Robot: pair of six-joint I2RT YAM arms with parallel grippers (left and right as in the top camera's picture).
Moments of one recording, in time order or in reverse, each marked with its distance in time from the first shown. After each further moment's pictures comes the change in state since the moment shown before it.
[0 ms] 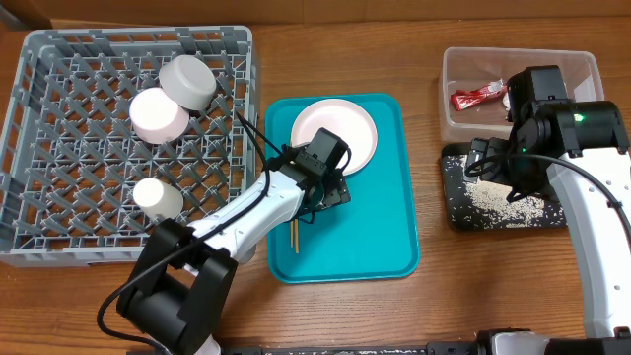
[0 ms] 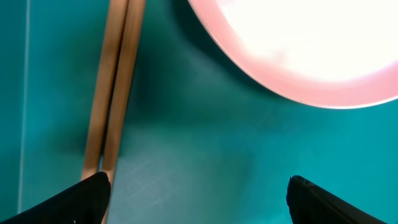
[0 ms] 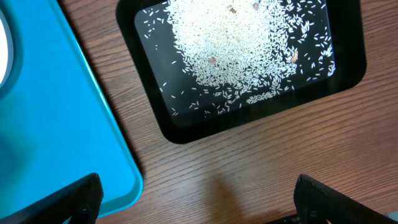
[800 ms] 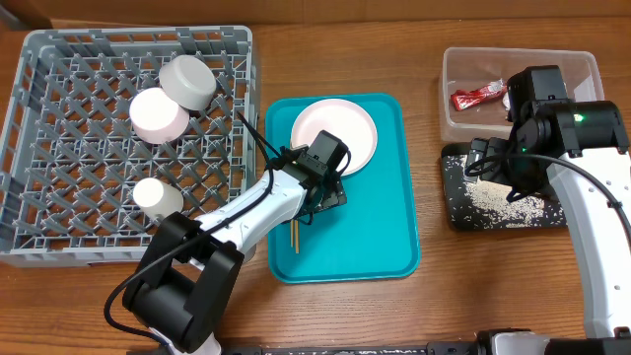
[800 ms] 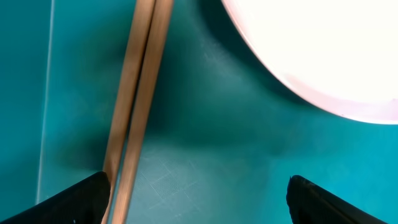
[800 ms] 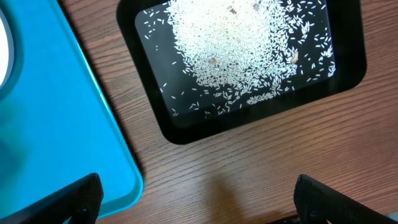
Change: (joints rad) left arm 0.000 0.029 -0.003 -0.008 -0.046 0.000; right arm 0.000 0.000 0.000 0.003 0.000 0.000
